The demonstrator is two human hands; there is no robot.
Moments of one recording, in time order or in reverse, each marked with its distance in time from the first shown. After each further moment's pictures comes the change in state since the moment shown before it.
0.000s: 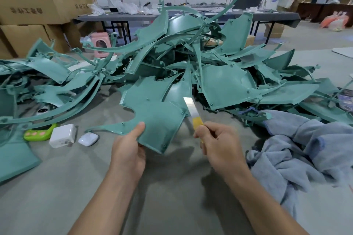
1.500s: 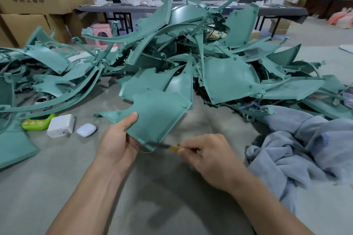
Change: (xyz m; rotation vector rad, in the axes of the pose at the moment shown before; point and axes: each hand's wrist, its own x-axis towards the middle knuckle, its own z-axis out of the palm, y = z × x) left_hand -0.009 0.022 -0.008 0.004 -0.126 -0.085; right_hand -0.019 -0.005 -0.008 -0.441 -0.383 -0.337
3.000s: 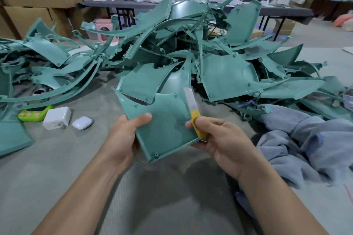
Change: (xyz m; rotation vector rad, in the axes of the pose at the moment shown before) left_hand -0.016 -0.013 0.010 0.239 -0.141 0.068; right_hand 0.013 0.000 -0.025 1.258 0.062 0.518
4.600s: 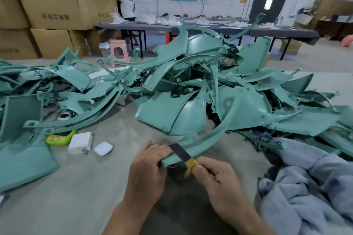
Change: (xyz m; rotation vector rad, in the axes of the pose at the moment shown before) left_hand -0.003 -0.015 -0.020 1.122 0.071 0.686; right_hand -0.005 0.032 0.021 -0.841 -0.015 -0.411
